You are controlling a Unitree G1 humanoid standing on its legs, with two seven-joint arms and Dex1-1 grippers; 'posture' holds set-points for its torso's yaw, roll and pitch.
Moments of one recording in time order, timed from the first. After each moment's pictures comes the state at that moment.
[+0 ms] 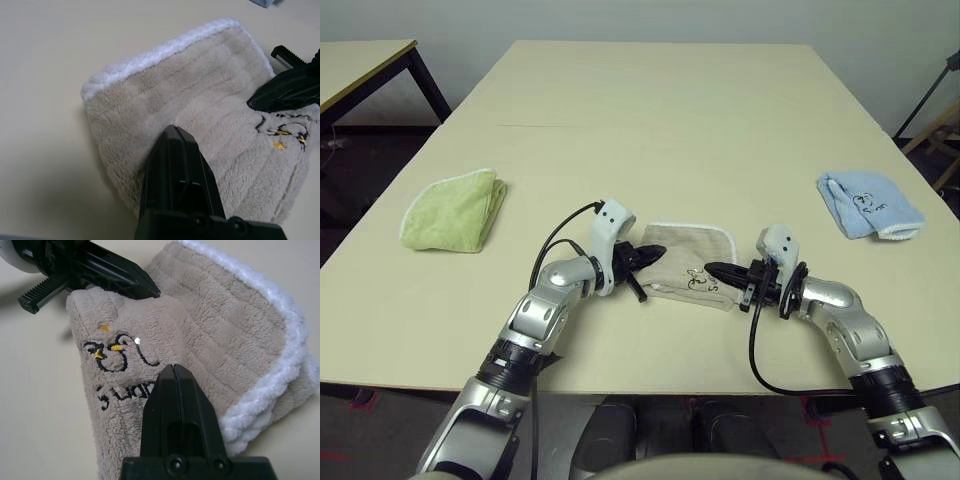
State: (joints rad) left arm -0.33 0.40 -0.23 0.06 -0.21 0.35 -0.72; right arm -0.21 -0.42 0.13 0.12 0.29 0.18 0.93
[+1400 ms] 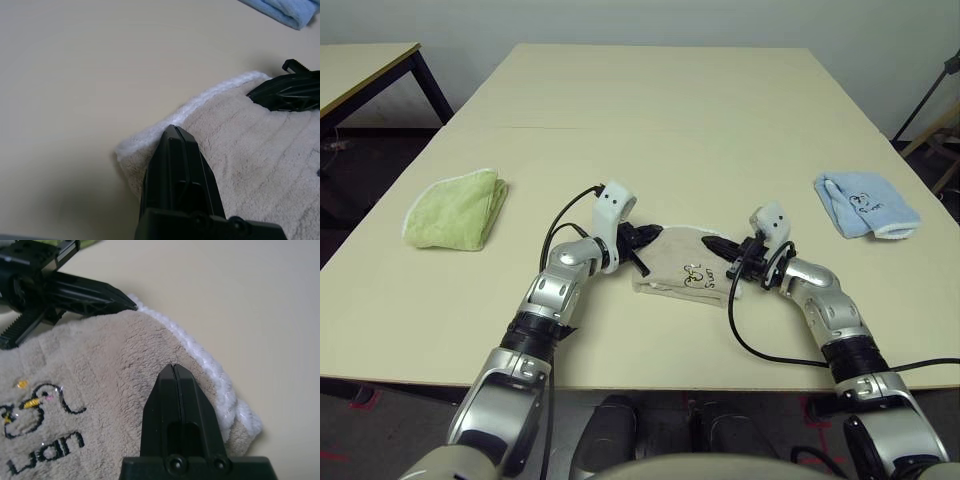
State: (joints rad) left arm -0.48 0.32 -0.17 0.31 -0.12 0.20 -0.72; right arm -0.38 -0.30 0.05 0.36 0.30 0.15 0.87
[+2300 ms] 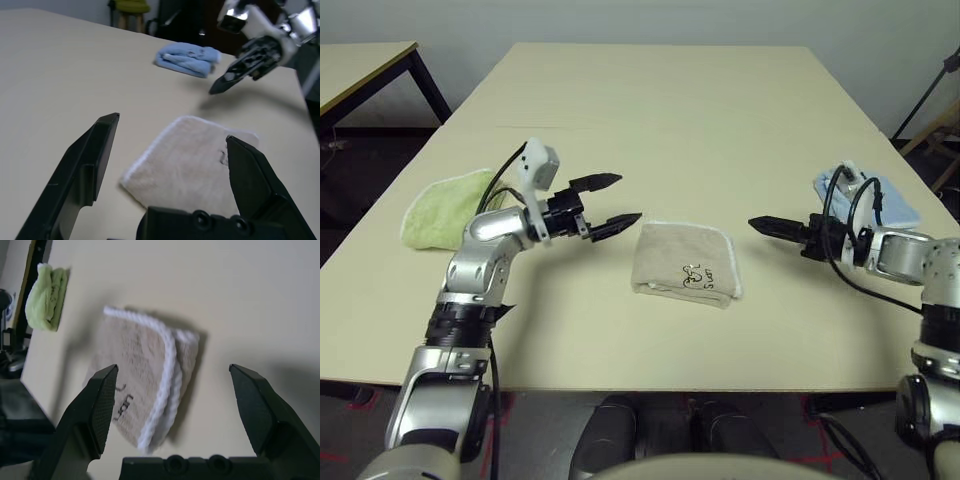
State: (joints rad) left arm -0.46 0.58 0.06 0.20 -0.45 0.06 -1.24; right arm -0.53 -0.48 -0.43 0.06 0.81 1.57 0.43
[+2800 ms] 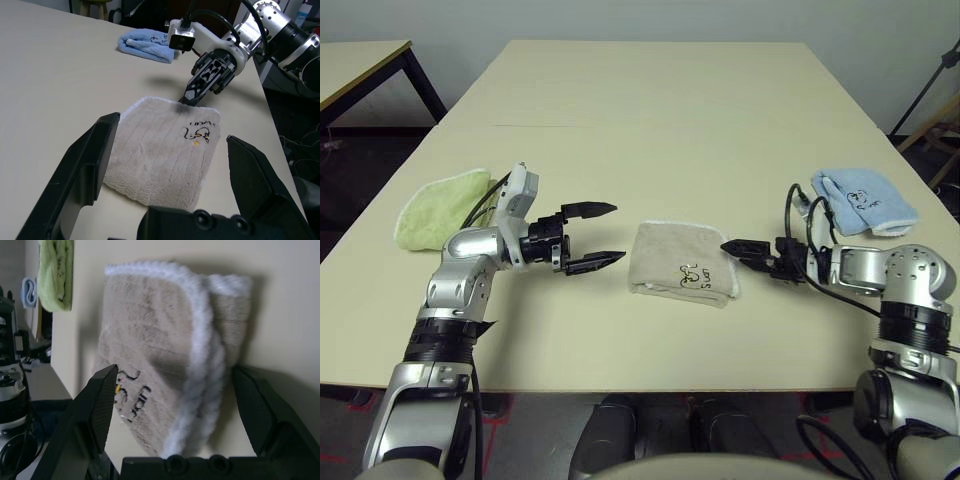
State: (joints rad) left arm -0.41 0.60 0.06 0.23 -0.48 0.04 -1.39; right arm -0.53 -0.27 -0.39 0.11 0.86 1.58 0.27
